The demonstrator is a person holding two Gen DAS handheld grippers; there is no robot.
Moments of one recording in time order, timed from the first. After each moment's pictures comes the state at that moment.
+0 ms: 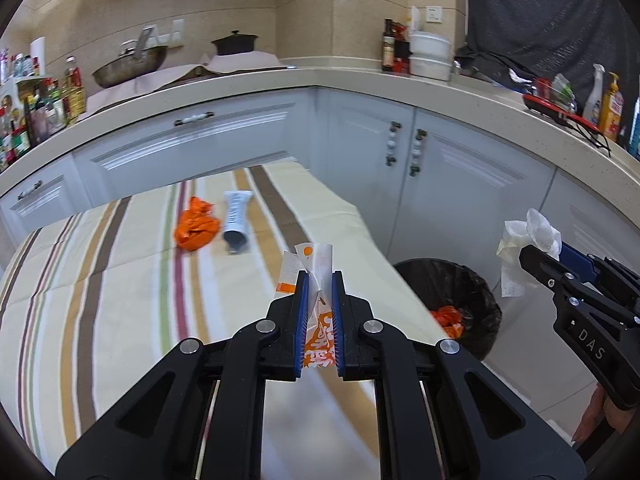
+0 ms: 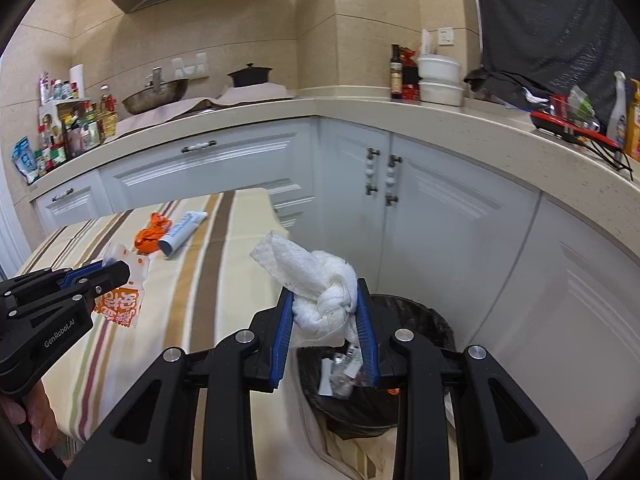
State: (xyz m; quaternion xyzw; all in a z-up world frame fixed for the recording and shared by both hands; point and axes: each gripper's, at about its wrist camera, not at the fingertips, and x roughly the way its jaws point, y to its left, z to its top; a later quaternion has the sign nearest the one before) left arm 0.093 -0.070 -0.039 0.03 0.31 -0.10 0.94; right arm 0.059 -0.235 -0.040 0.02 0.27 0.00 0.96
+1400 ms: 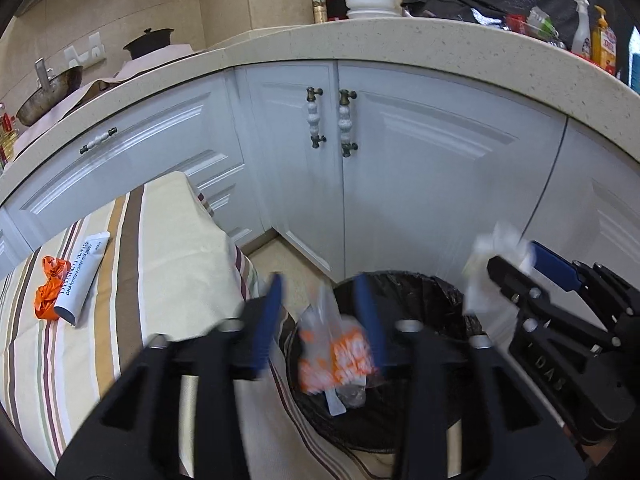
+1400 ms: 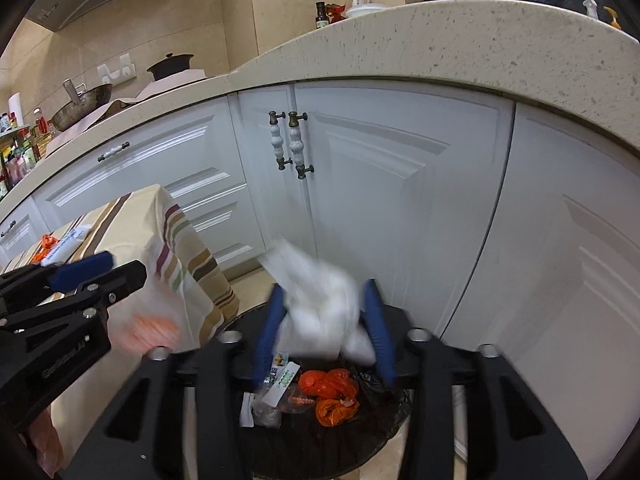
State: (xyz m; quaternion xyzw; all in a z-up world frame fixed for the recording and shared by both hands) left arm 0.200 -0.227 -0.092 0.09 0.34 -0.14 0.93; right arm 0.143 -0.352 -0.108 0.07 0.30 -0.06 0.95
